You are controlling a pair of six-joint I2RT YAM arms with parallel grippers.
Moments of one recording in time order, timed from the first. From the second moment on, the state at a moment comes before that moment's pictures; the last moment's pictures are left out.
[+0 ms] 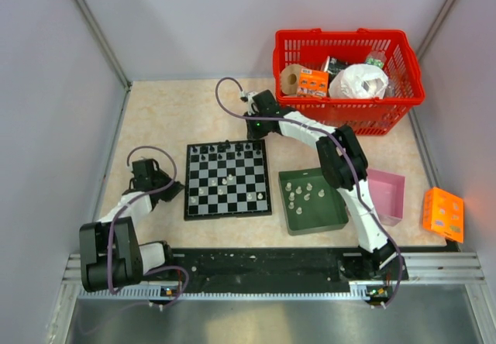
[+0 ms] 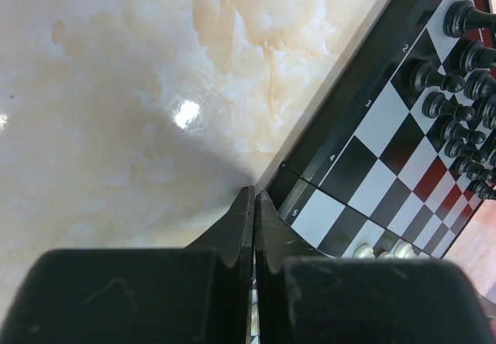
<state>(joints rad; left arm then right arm) 0.17 1.22 0.41 -0.08 0.22 -0.79 0.61 2.37 1.90 -0.35 -0.20 0.15</state>
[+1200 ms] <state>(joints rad) 0.15 0.96 0.60 -0.37 -0.06 -0.61 0.64 2.24 2.11 -0.57 -0.09 0.07</state>
